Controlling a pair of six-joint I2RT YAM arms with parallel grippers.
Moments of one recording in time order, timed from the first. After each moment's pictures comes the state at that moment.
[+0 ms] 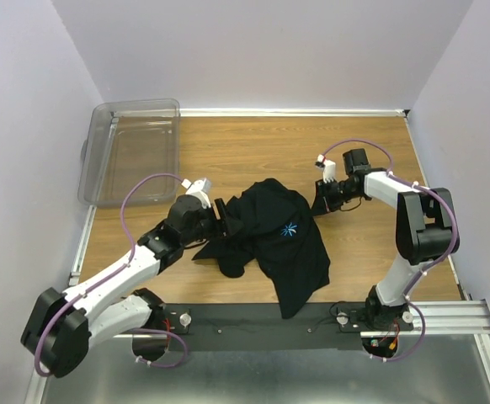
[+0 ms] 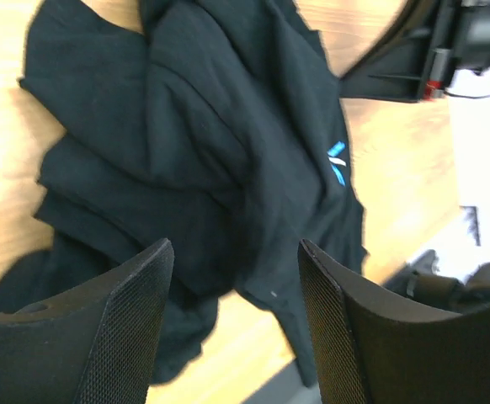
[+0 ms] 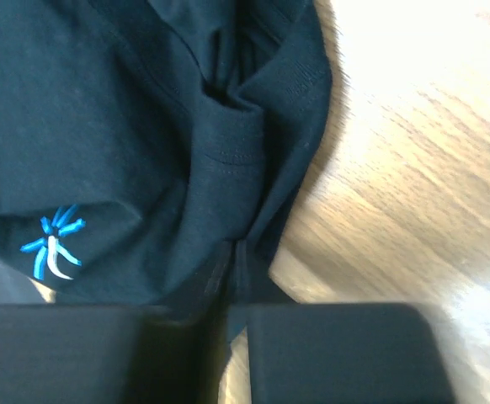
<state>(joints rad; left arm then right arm) -0.63 0.96 0.50 -0.03 0.13 -0.76 0.13 1.76 1.04 -0.48 -0.69 -0.24</state>
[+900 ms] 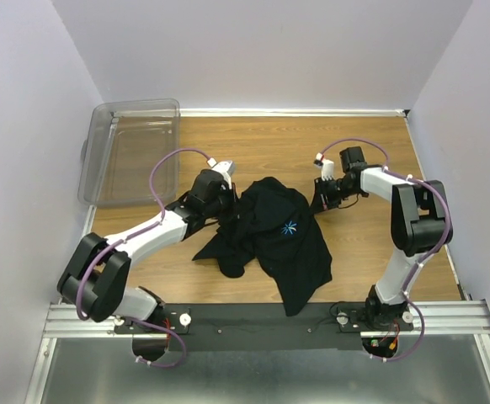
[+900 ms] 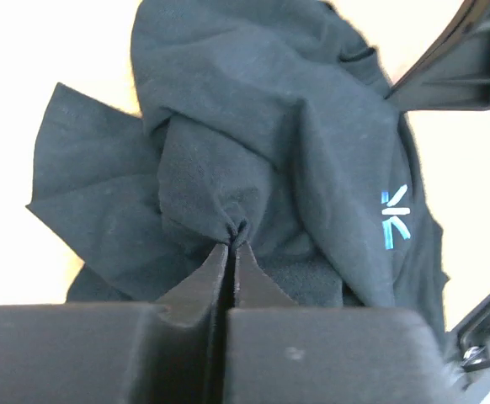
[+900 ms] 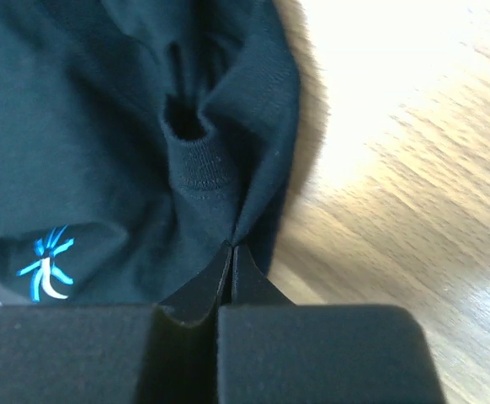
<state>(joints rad) -0.59 1.40 0.76 0.01 0.16 -0.53 0.13 1.85 1.10 -0.49 -0.68 -0.19</state>
